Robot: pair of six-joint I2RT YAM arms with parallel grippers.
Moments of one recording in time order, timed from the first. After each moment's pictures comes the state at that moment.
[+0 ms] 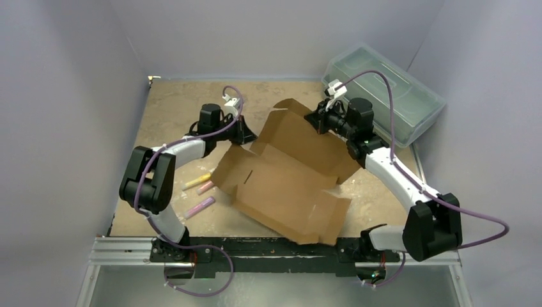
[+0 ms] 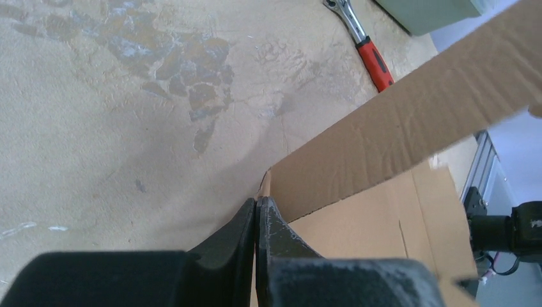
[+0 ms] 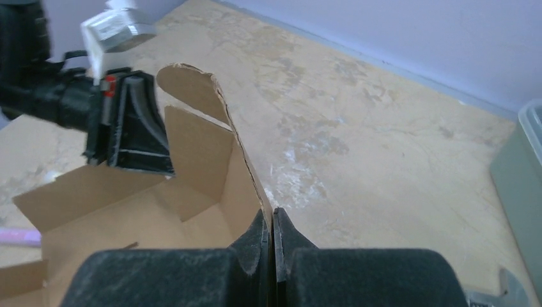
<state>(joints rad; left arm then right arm) -0.28 1.72 0.98 0.22 0.67 -0.32 0.31 1.30 0.95 0.14 -0.42 0.05</state>
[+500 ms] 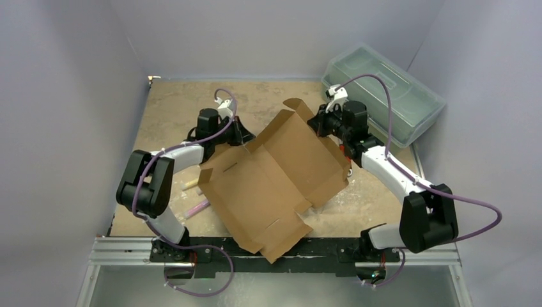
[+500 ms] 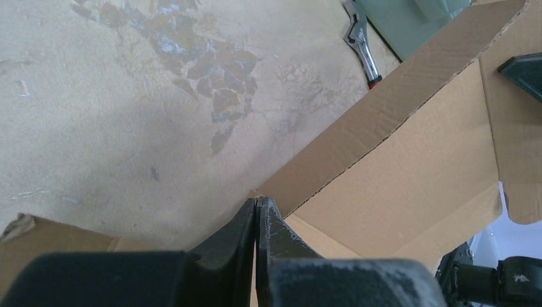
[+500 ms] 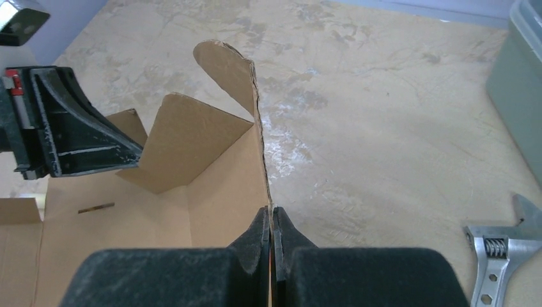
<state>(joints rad) -0.28 1.68 0.87 0.35 0.56 -0.49 0.31 1.37 0.93 0.12 -0.28 0.18</state>
